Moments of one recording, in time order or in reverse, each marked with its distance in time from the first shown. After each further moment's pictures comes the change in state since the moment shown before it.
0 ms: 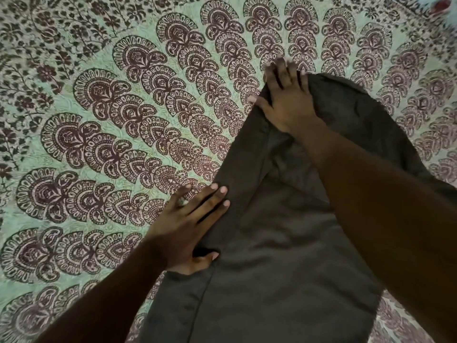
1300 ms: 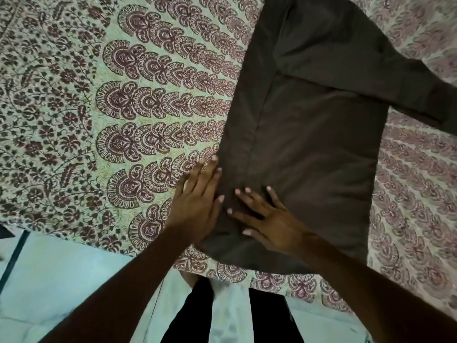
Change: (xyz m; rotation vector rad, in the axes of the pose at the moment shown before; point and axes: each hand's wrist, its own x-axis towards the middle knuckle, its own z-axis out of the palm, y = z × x) left_hand -0.233 0.076 0.048 -0.132 0.142 -0.194; right_hand -0.490 -0.226 0.104 0.083 -0.013 -0.415
